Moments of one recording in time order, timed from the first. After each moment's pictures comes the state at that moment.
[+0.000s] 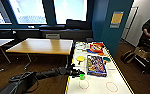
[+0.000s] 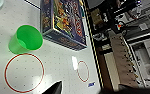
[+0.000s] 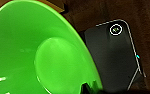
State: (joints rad) left arm 0.35 2.79 -1.86 -0.33 0.36 -0.37; right arm -1.32 2.48 -1.95 -0.08 0.01 0.31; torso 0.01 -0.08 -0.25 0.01
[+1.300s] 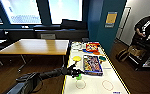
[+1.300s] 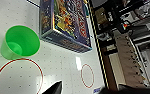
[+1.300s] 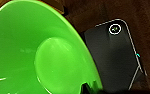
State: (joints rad) left arm 0.36 2.86 -2.03 -0.32 0.36 -0.37; right arm -1.32 2.49 -1.94 -0.10 0.01 0.31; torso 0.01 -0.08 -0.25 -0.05
